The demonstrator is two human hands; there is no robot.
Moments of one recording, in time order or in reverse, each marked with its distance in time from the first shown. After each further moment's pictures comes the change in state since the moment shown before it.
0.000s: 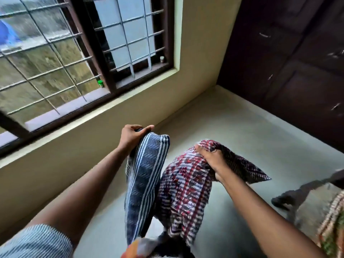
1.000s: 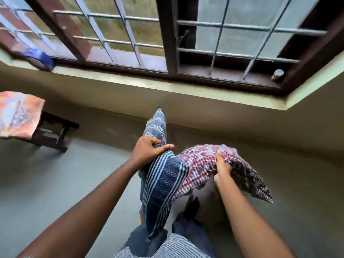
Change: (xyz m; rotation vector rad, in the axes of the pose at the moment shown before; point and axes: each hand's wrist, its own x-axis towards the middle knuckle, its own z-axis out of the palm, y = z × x) left_hand 0.251 0.004 0.138 0.234 0.419 -0.515; right_hand 0.467 -0.162 0.094 -0.162 -0.258 0.418
